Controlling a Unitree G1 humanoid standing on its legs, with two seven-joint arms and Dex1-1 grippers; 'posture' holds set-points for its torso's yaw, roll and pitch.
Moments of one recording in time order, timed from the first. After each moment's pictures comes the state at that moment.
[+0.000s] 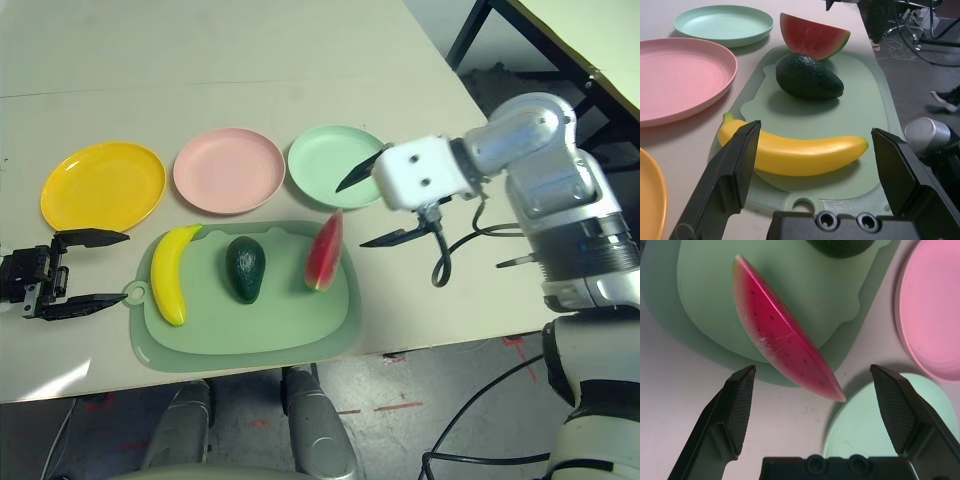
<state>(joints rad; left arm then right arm) -0.19 0.83 0.23 0.06 -0.62 0.03 -1.52 -1.08 -1.00 0.54 0.32 0.18 -0.38 1.60</state>
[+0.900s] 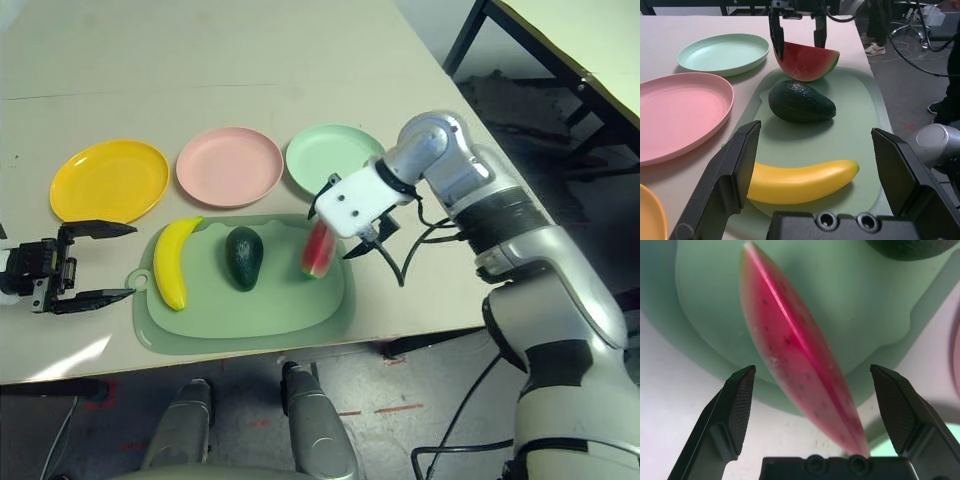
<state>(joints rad) -0.24 0.83 0.23 0.03 -0.62 0.03 -1.50 -1.17 -0.76 0.68 0.61 -0.02 -0.52 1.61</state>
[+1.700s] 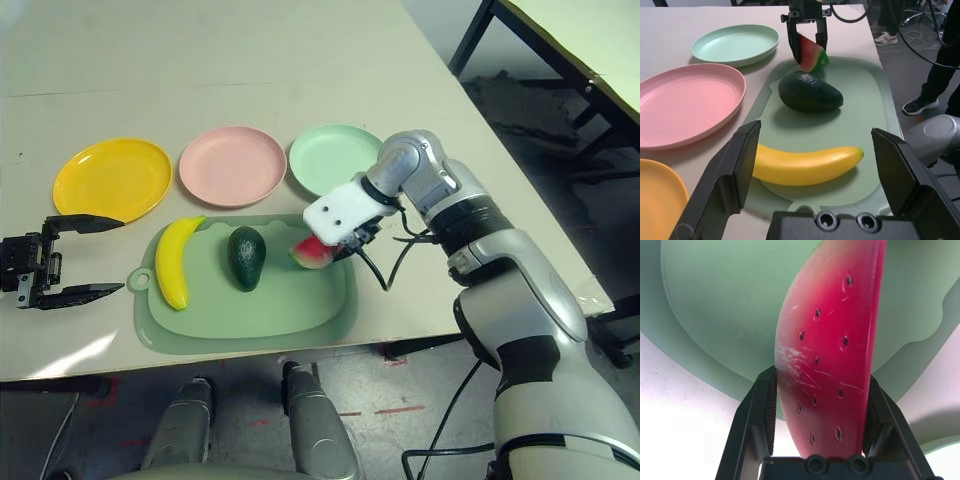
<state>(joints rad) -0.24 0.86 0.26 0.04 -0.62 0.02 -1.49 -1.16 -0.71 0.68 0.71 -0.08 -0.50 1.61</state>
